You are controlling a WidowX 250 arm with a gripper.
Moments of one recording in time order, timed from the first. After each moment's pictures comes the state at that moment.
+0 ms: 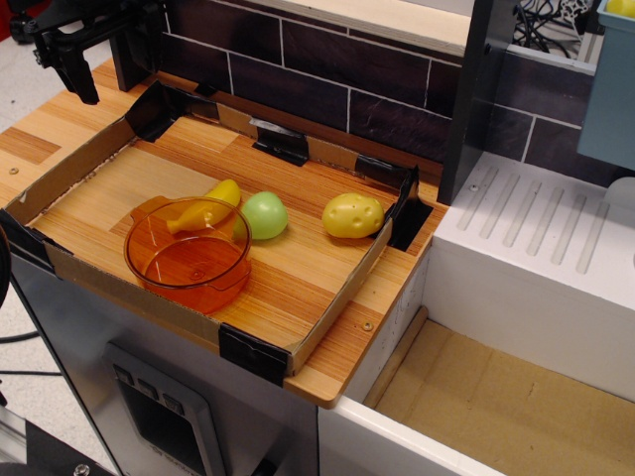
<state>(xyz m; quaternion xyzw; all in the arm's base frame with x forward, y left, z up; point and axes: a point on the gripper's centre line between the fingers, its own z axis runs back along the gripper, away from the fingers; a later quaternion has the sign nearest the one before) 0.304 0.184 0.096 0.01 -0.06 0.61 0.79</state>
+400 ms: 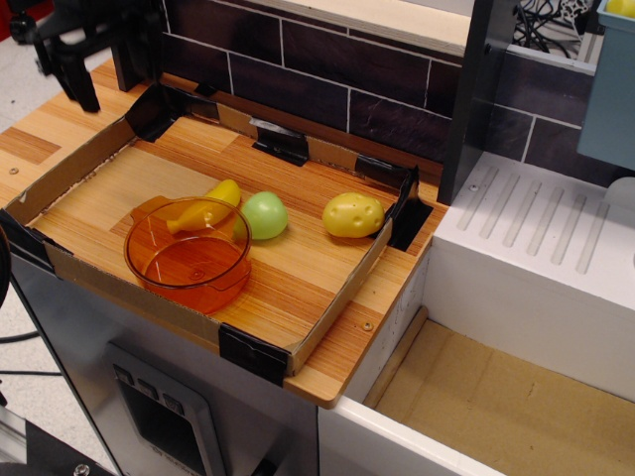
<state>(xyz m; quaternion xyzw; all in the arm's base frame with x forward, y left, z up) 0.301 0.180 0.083 0.01 -0.04 0.62 0.78</state>
